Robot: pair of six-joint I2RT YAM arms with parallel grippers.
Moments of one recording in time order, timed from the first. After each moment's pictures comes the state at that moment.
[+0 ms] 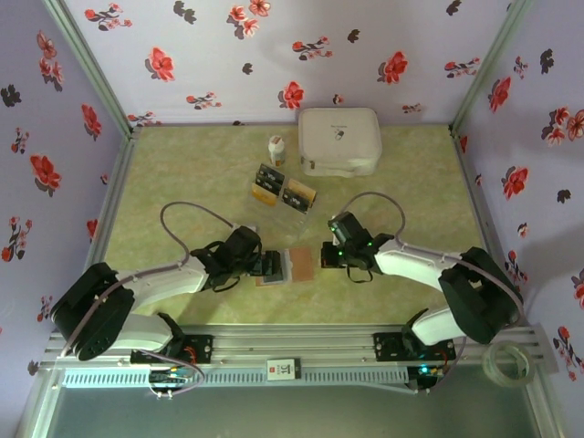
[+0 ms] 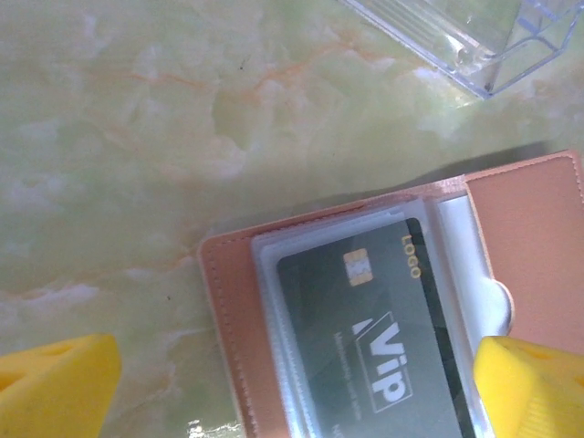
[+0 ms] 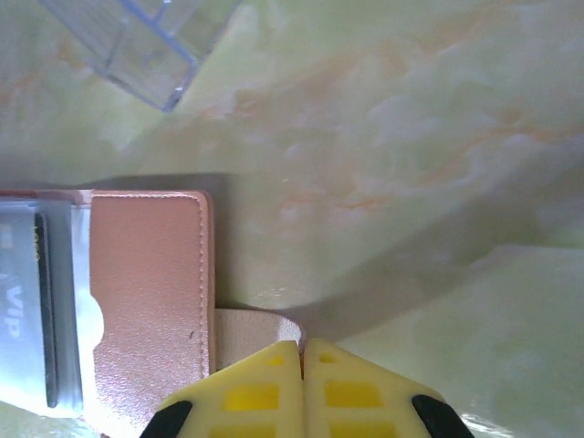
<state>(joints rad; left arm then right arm) -0.84 1.33 0.55 -0.17 -0.11 -0.70 0.71 1.42 0.64 -0.22 -0.14 0.65</state>
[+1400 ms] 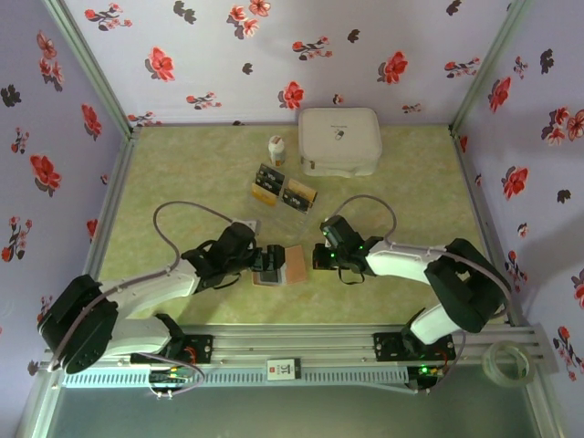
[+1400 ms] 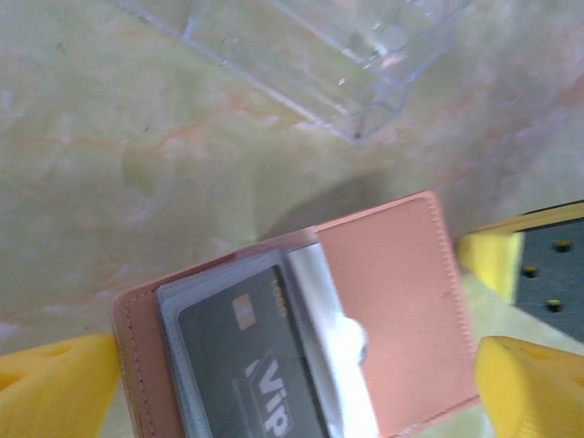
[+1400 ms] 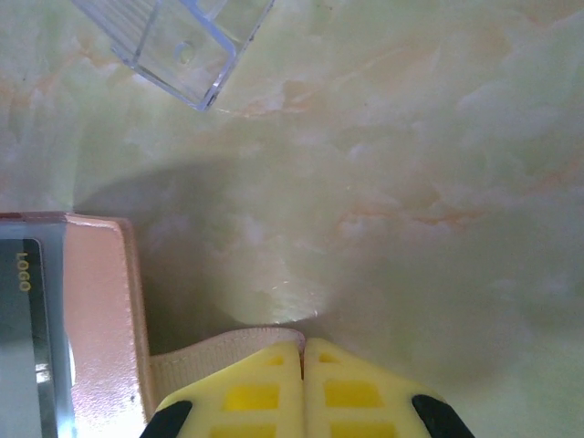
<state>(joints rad) -0.83 1.22 0.56 -0.11 -0.02 -0.70 0.76 1.50 0.63 -0.11 -0.14 0.72</state>
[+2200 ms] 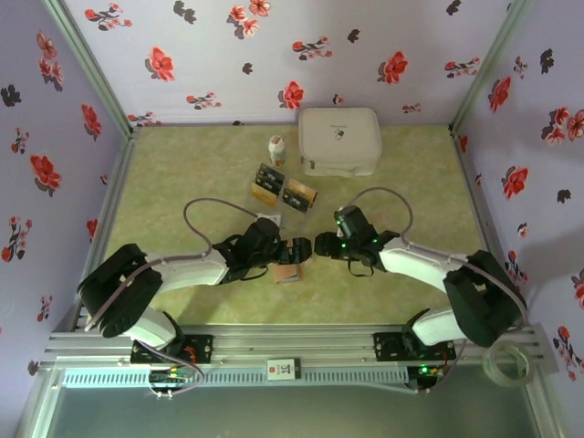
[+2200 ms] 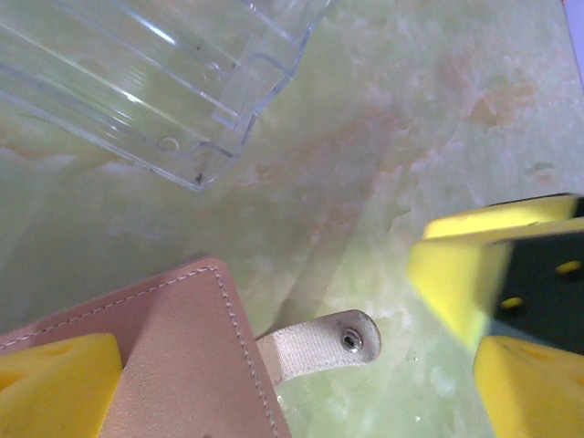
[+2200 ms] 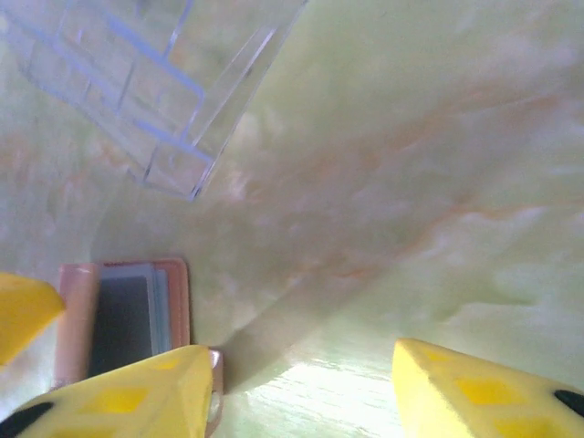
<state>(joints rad) -0.92 1.52 0.67 0.17 0.03 -0.83 0.63 1.37 0.64 -0.20 -0.13 0.69</state>
